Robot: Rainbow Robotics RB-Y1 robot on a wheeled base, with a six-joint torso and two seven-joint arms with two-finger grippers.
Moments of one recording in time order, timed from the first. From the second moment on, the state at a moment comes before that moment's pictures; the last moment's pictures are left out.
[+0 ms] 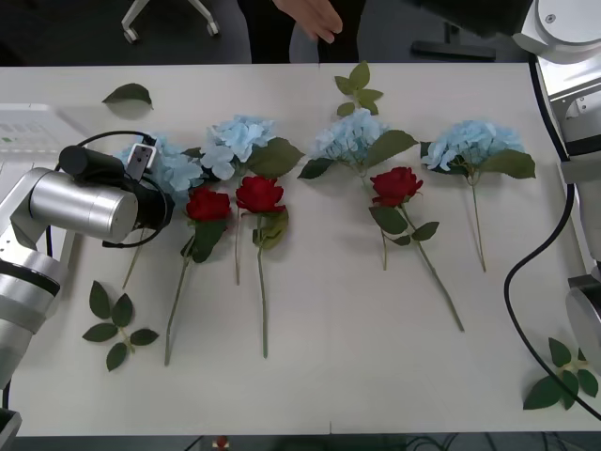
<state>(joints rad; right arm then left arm) -0.83 -0.43 0.06 -1.57 -1.35 0.70 2.37 -0.46 0.46 -0.19 -1.34 0.32 0.99 -1.52</state>
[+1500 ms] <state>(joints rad) -0.83 -0.79 0.40 -1.49 -0.70 1.33 1.62 -0.46 0.74 0.40 -1.60 0.42 1.58 -1.52</state>
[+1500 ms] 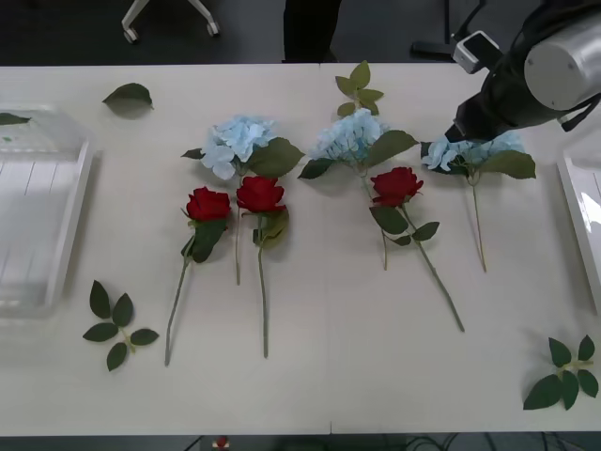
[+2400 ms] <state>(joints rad) -0.84 -0.82 0.64 -1.22 -0.72 1.15 1.55 -0.46 0.85 0.24 -1.11 0.41 1.12 -1.54</state>
